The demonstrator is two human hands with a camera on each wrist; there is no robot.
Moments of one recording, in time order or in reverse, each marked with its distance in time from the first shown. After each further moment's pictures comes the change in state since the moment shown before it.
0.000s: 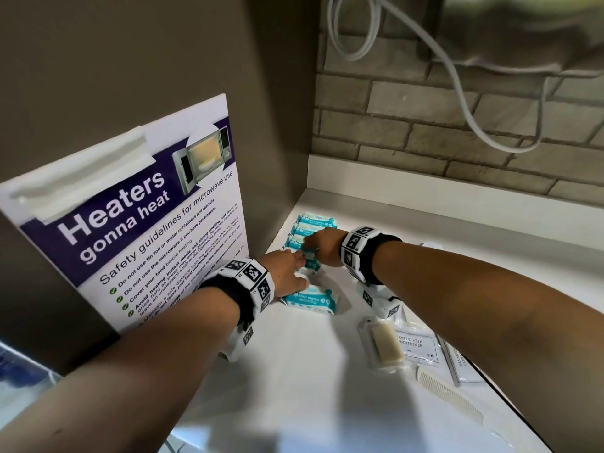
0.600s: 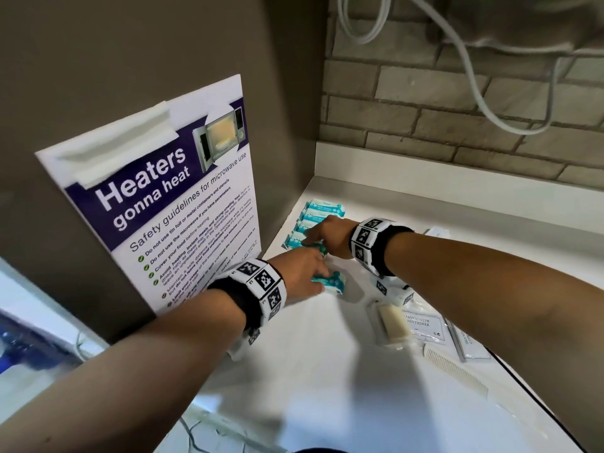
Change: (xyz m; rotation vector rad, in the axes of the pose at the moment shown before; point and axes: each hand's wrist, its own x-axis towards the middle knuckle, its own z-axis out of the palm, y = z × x) left_hand -0.035 0.015 0.017 -0.136 0.097 0.264; right_hand -0.010 -0.005 0.010 0.072 0.069 -0.058
